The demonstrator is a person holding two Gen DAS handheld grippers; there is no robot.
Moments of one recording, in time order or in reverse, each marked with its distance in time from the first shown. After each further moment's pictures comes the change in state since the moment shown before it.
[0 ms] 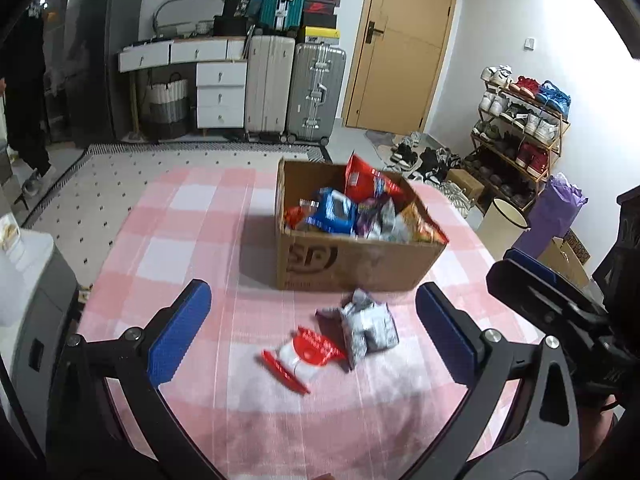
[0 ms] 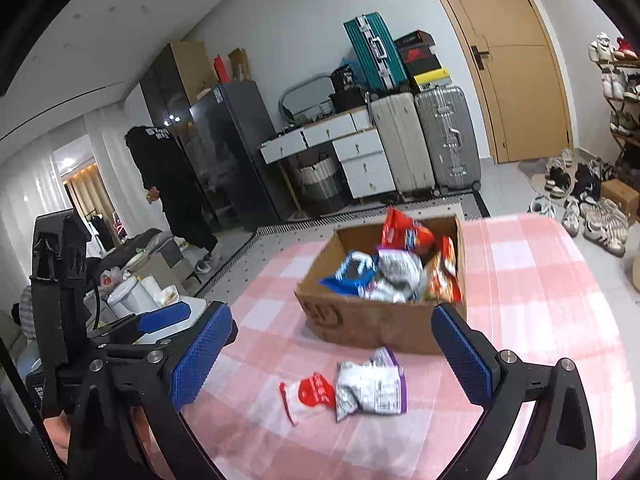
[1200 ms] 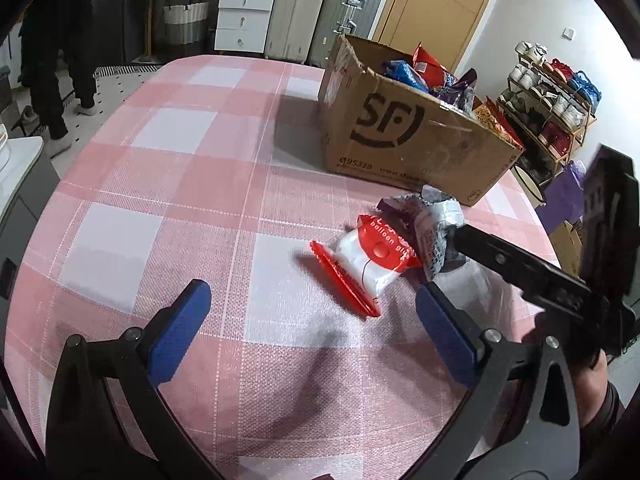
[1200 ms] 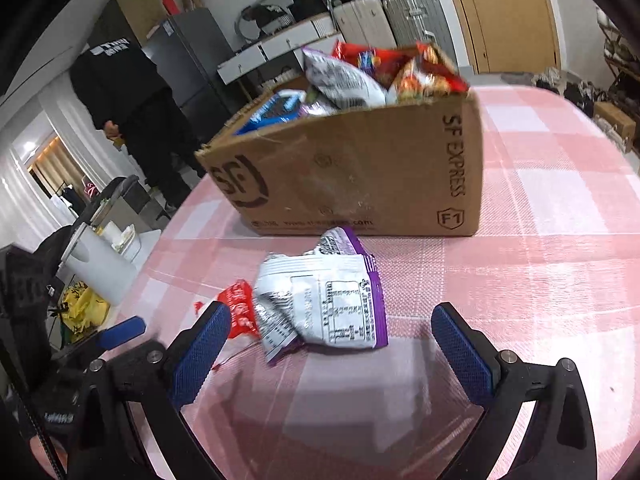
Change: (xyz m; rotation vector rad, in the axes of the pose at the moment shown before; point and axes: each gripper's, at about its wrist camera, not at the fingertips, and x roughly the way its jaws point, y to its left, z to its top) left arm 0.095 0.057 -0.094 -0.125 0.217 0.006; right arm 0.134 -0.049 -0.076 0.092 0.327 -0.079
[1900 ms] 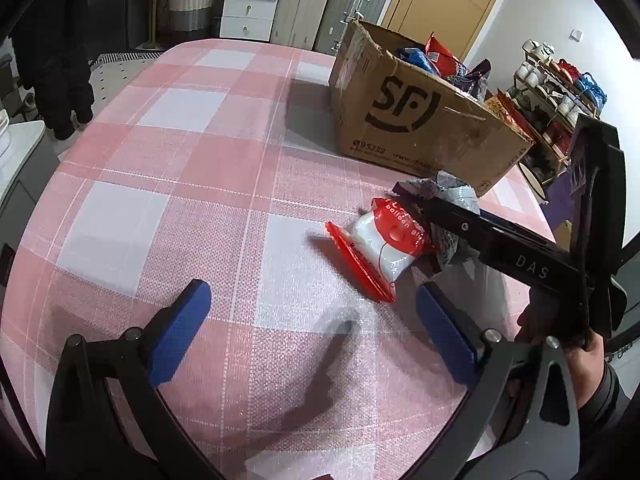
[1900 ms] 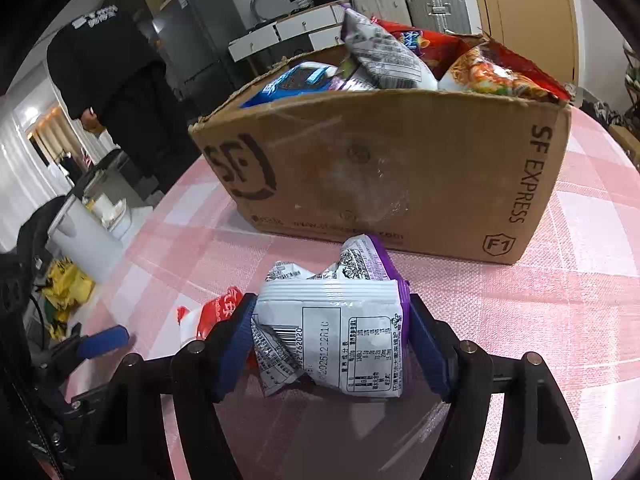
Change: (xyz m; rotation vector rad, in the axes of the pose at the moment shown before) left arm 0.004 0.010 -0.007 -0.027 0.029 0.001; right arm 0.045 0.030 0.014 -0.113 0.024 -0.016
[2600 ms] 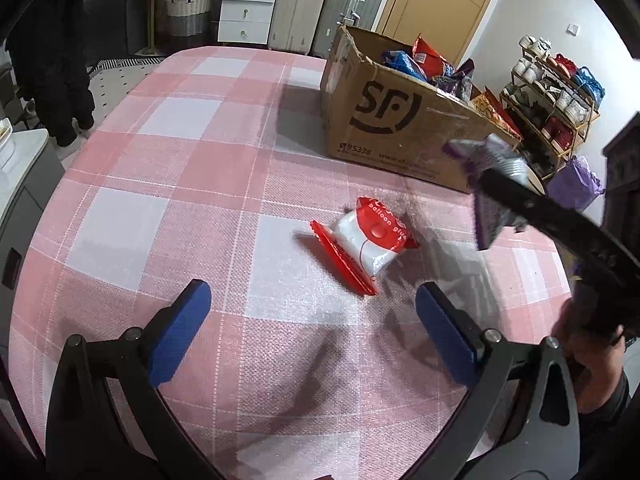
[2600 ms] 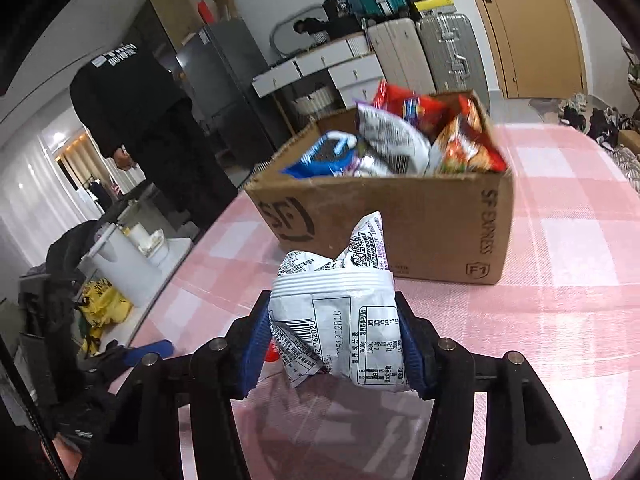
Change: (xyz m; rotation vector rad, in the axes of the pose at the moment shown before) left arm -0.015 -0.010 -0.004 0.024 -0.001 0.010; right arm -0.074 -0.011 -0.006 0.036 -0.143 0.120
